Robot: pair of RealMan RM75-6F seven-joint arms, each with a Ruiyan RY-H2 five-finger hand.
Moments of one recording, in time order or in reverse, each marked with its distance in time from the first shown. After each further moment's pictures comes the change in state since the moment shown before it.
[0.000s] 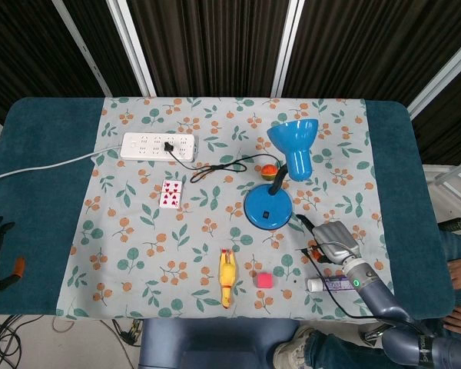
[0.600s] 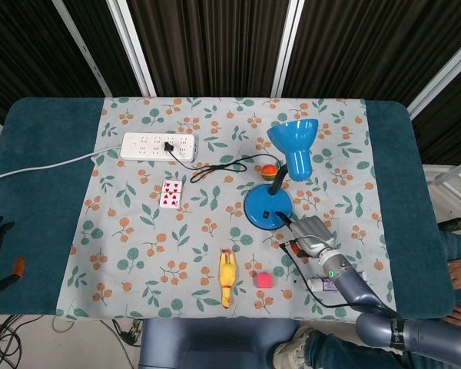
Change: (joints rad) left arm -0.002 0.001 0.000 0.001 -0.005 -0.002 0.005; right arm 0.125 -0.095 0.004 0.028 0.177 -0.022 -0.121
